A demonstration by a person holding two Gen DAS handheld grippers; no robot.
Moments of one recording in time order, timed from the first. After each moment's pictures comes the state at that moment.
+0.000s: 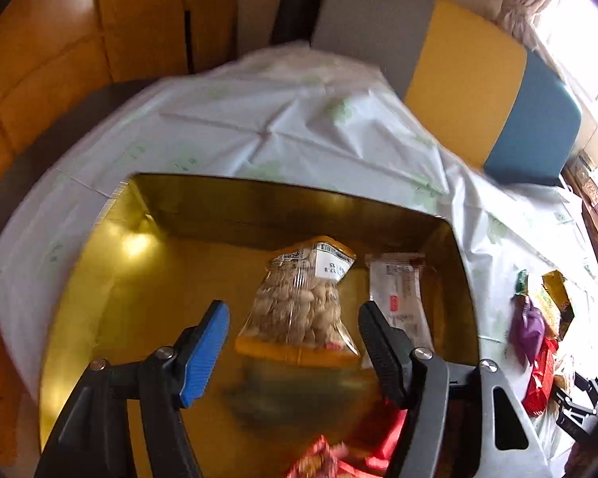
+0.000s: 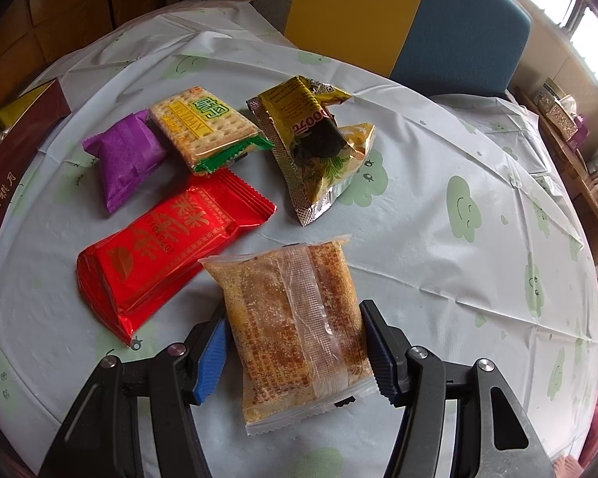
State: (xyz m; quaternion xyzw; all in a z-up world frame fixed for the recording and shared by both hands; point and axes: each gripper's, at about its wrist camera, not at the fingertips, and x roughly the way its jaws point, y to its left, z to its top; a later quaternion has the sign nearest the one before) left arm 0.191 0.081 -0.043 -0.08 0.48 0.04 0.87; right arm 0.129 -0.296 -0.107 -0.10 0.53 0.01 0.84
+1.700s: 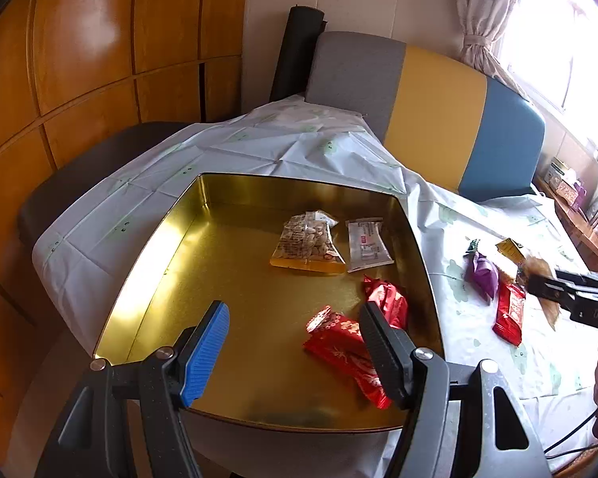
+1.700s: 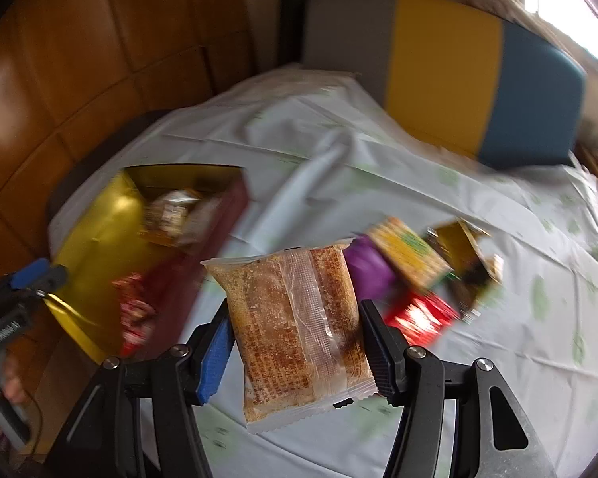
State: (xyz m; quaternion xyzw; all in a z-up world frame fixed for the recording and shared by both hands) left arm 0.045 0.084 -0.003 -0.08 0.39 0.04 0.92; right arm 0.110 -0.149 0.006 -0.04 0.45 0.19 0.88
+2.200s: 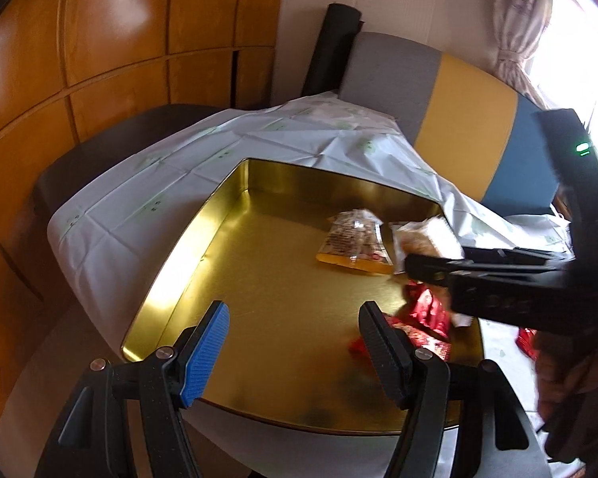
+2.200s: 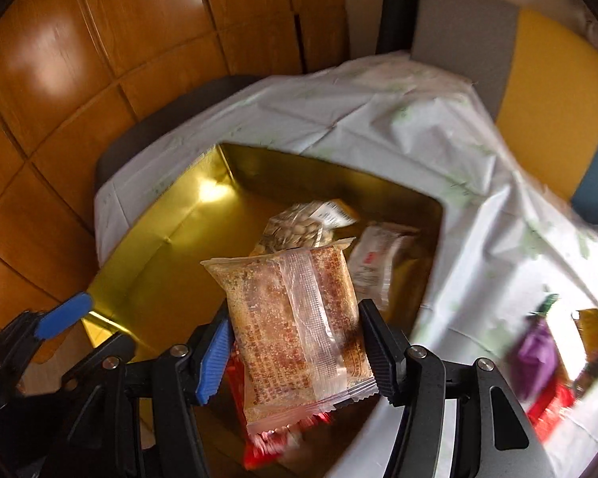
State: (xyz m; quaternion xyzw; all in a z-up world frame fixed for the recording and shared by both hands) left arm 0.042 0.125 -0.018 -0.11 0.40 0.08 0.91; right arm 0.153 0.007 -0.035 -0.09 0.48 0.27 0.83
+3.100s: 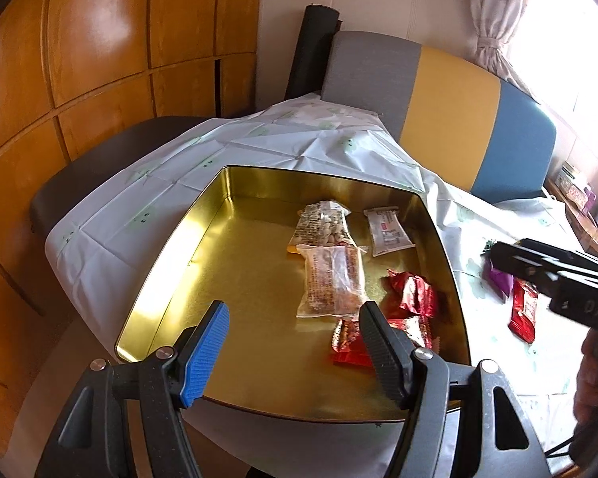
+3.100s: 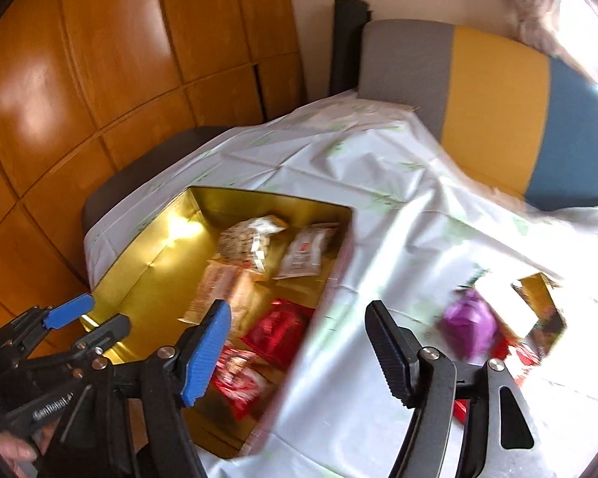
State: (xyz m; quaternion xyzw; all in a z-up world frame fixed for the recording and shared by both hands) left arm 0.035 0.098 -0.008 -0.08 0.40 0.06 0.91; right arm 0.103 -0.096 0.008 -0.03 0.39 0.21 0.90
